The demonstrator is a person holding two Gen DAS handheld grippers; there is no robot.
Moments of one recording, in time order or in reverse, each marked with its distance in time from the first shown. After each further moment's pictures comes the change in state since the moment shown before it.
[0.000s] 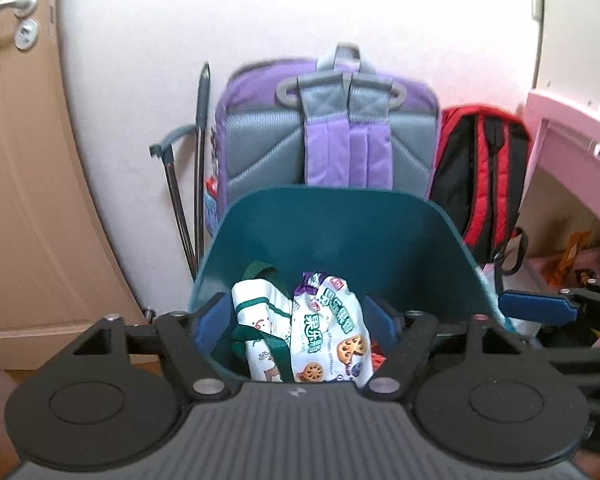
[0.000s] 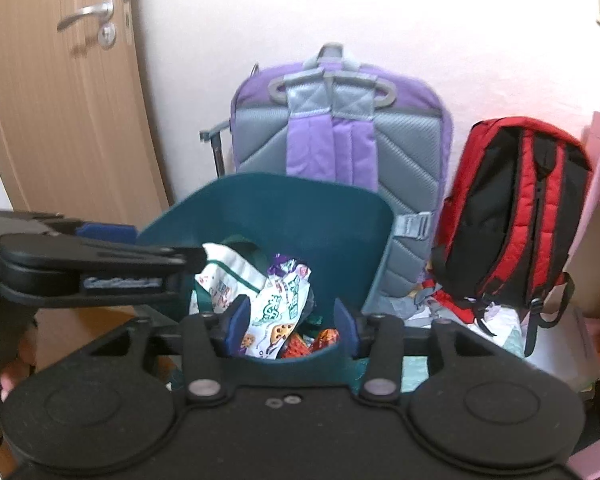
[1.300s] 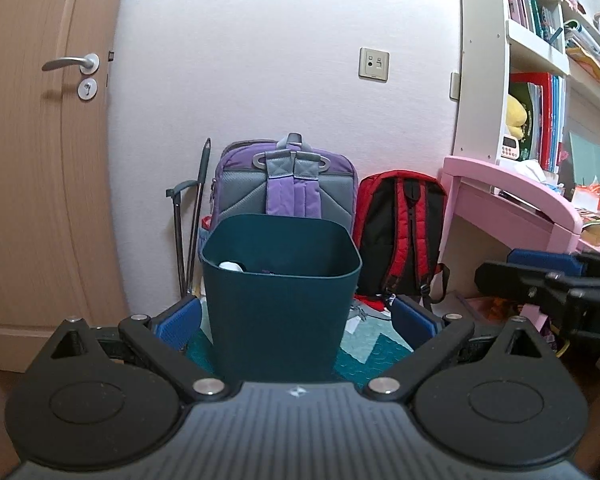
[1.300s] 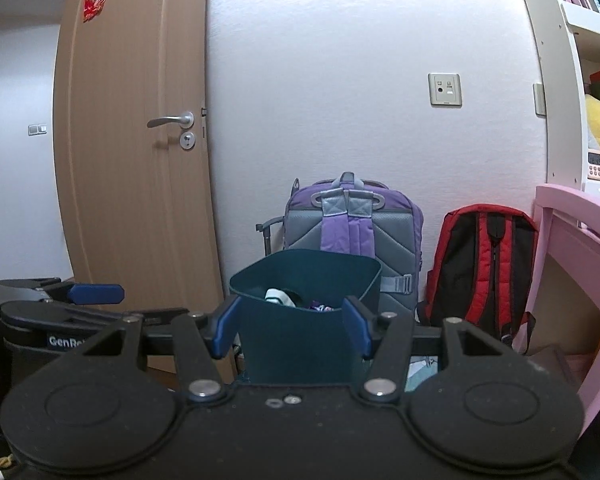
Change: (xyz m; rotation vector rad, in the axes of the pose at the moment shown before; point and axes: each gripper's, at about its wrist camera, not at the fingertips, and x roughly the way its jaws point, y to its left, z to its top) left arm -0.199 -0.022 -0.124 -0.038 -0.259 -0.080; right arm -0.209 0.020 -0.097 -0.045 -0.334 0.064
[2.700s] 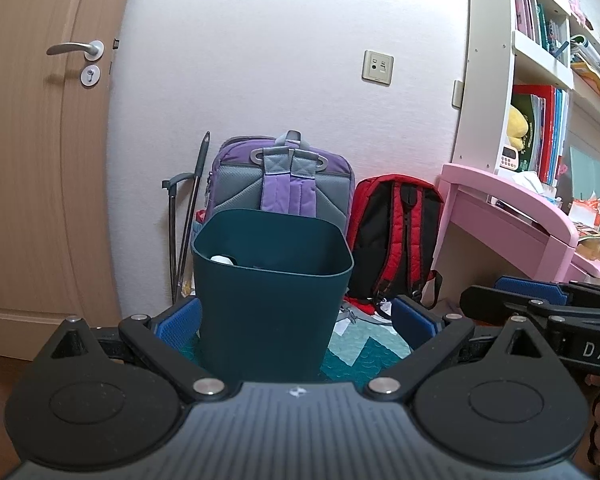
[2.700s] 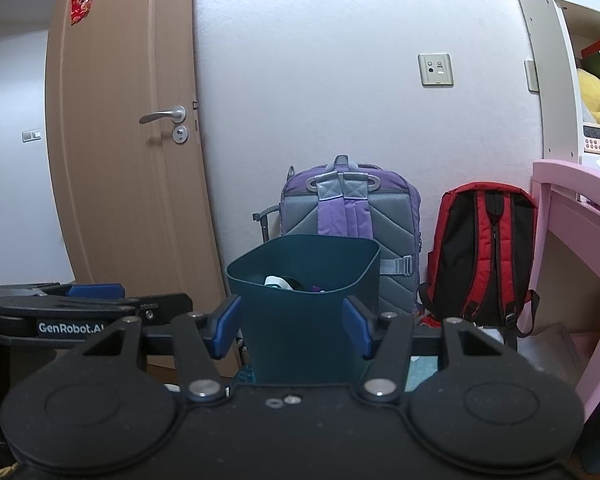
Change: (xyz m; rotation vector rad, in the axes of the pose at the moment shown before) left arm 0.006 0.002 -0.006 -0.044 -0.002 -0.022; right arm 0.004 -0.002 -0.010 0.050 0.024 -0.005
